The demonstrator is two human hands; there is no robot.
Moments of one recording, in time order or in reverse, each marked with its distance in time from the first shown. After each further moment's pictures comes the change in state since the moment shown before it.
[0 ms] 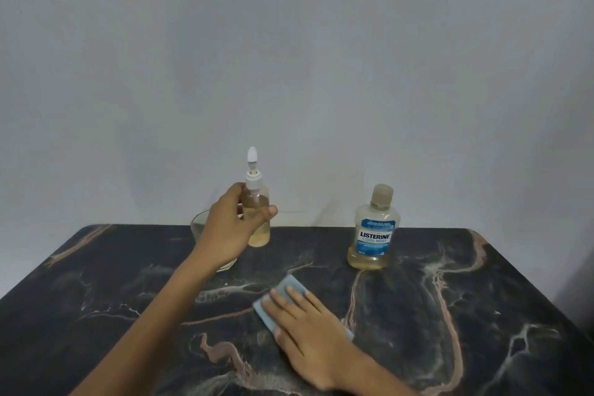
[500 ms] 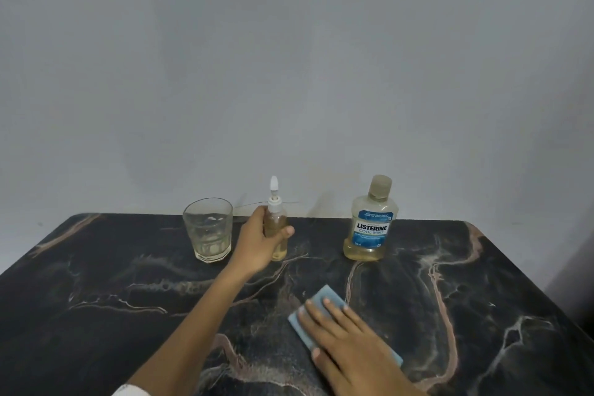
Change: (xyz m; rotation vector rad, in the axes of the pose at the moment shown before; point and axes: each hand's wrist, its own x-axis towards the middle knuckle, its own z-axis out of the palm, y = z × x) left_hand -0.001 -0.057 0.061 -0.090 -0.122 -0.180; right_hand -0.064 0.008 -0.023 -0.167 -0.061 0.217
